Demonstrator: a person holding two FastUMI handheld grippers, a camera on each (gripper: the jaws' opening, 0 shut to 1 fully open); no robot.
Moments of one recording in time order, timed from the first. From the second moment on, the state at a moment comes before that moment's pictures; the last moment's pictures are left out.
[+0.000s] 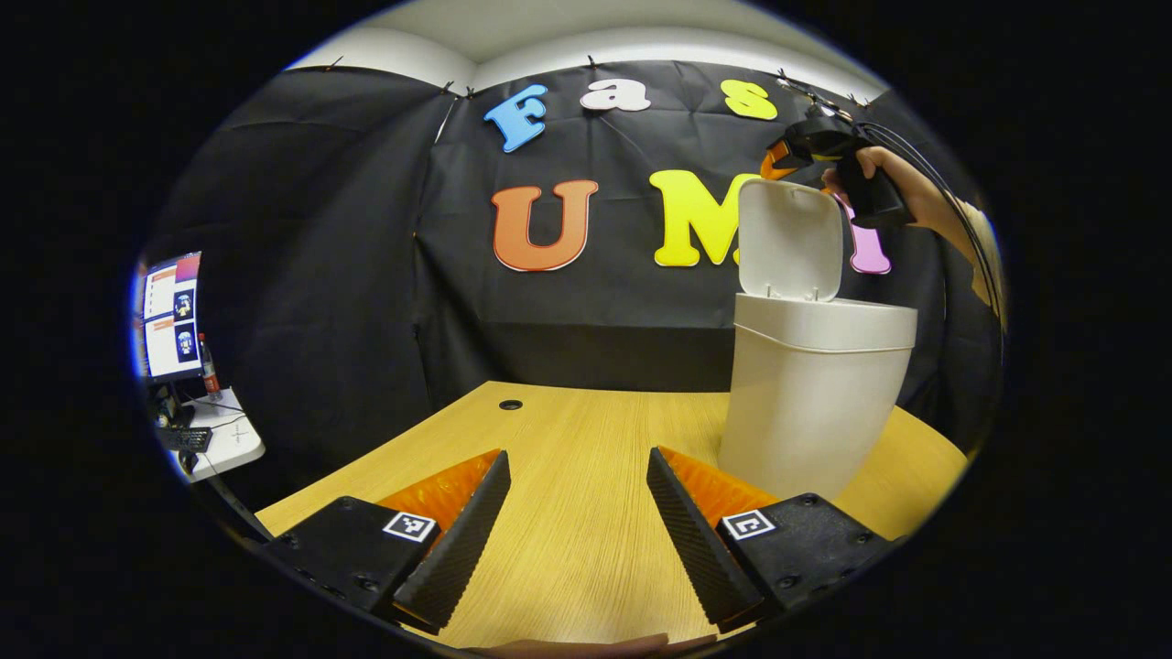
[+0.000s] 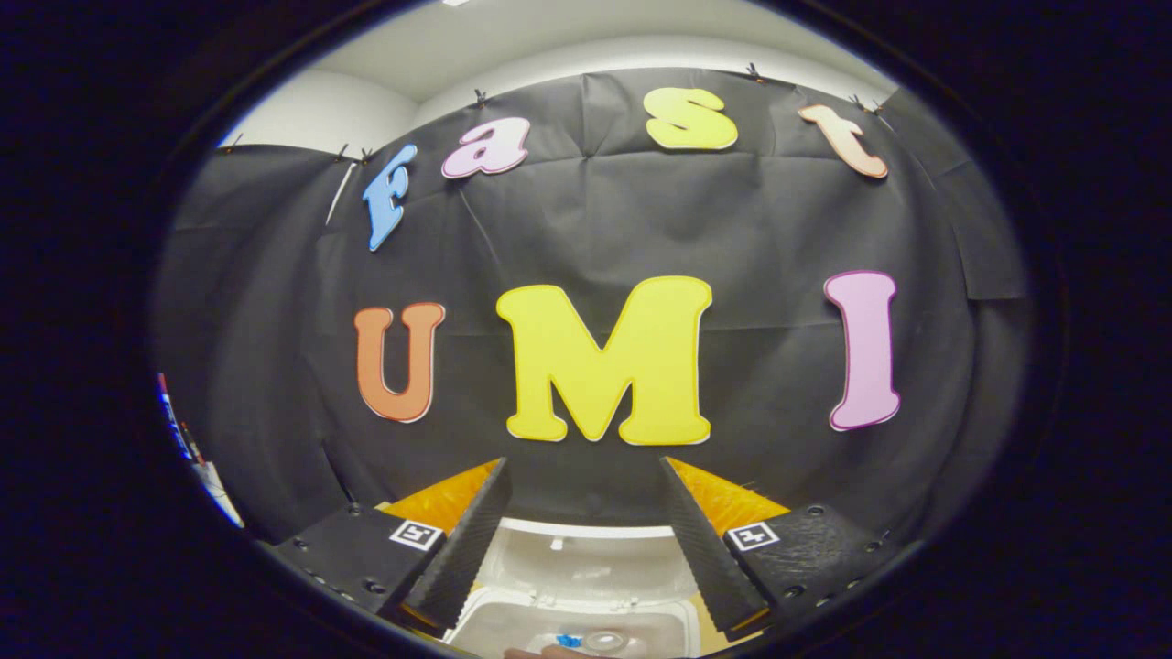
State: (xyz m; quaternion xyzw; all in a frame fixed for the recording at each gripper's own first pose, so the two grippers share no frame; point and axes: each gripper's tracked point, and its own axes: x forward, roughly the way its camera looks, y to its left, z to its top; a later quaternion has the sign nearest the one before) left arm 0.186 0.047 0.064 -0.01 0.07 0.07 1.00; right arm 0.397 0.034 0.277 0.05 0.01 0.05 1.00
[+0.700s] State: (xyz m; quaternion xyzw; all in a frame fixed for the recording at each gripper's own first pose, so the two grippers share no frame) left arm 0.165 0.051 0.094 -0.02 0.03 0.09 1.00; right arm 0.331 0.033 0.233 0.04 0.06 0.03 1.00
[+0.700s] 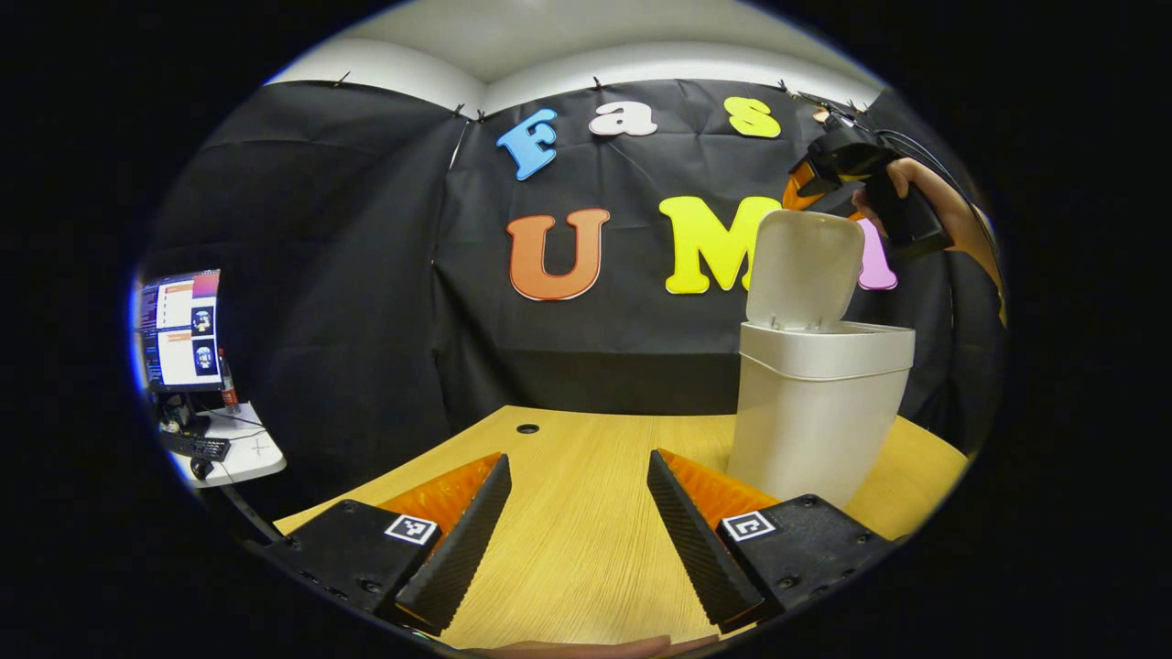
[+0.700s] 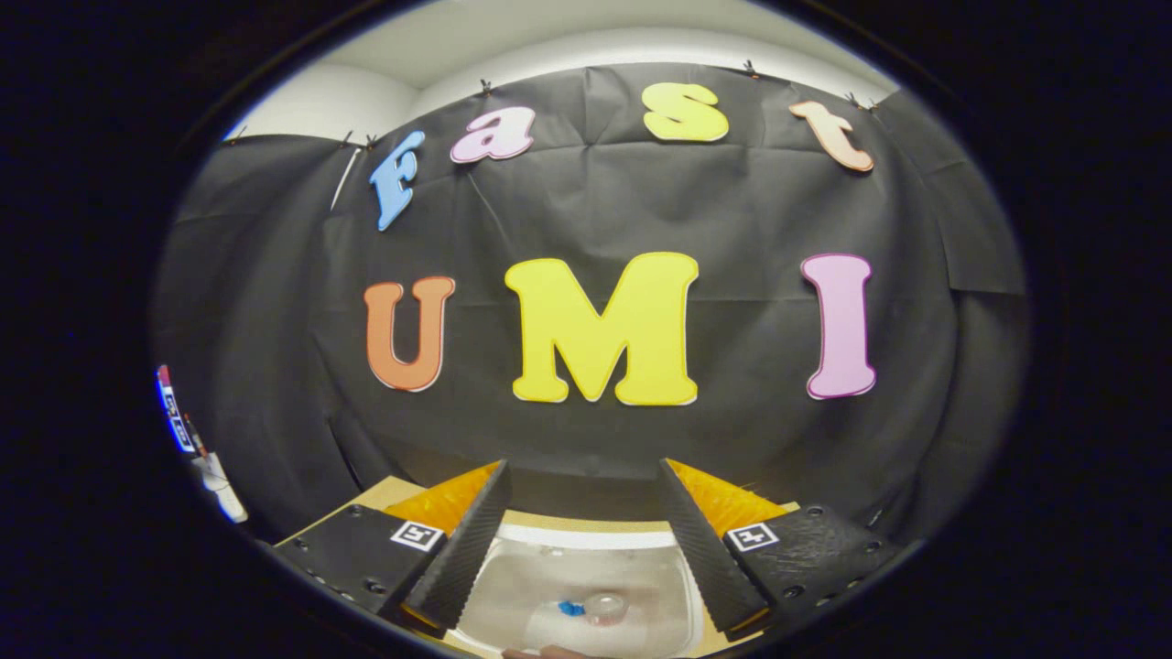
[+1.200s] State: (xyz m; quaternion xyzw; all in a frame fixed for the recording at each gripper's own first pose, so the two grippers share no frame) left arm 0.136 0.048 0.104 -0.01 0.02 0.09 1.00; right arm 0.300 0.030 0.179 0.04 0.13 0.02 0.99
